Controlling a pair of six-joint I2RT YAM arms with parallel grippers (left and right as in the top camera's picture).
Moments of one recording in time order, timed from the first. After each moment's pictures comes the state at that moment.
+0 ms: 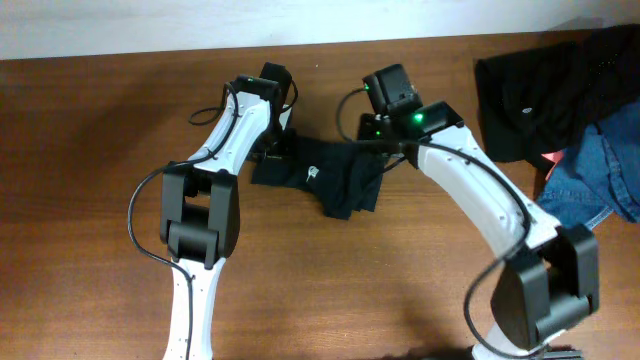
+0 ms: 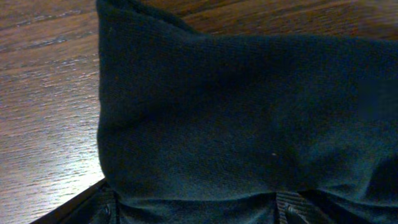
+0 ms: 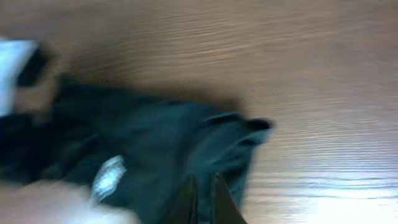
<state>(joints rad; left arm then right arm) -0.32 2.46 2.09 -1.17 0.03 -0.13 0.39 1.80 1.52 -0.79 0.04 0.52</state>
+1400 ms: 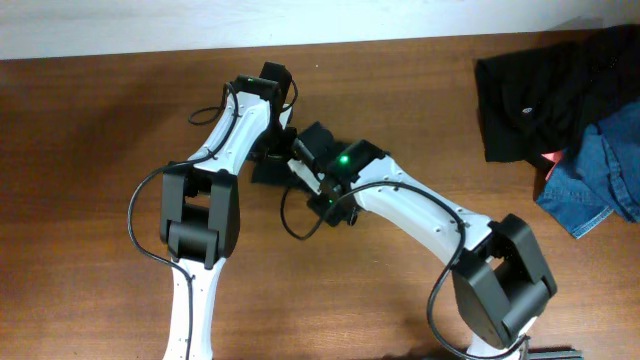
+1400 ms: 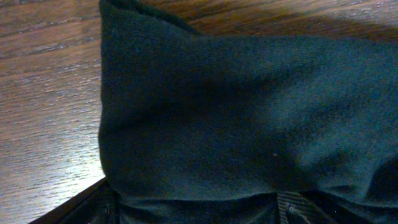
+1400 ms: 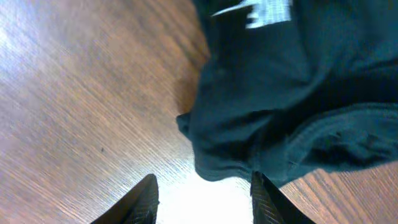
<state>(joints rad) -0.32 2.46 2.09 -1.17 0.03 -0.13 0.66 1.90 1.47 -0.94 0.05 -0.18</state>
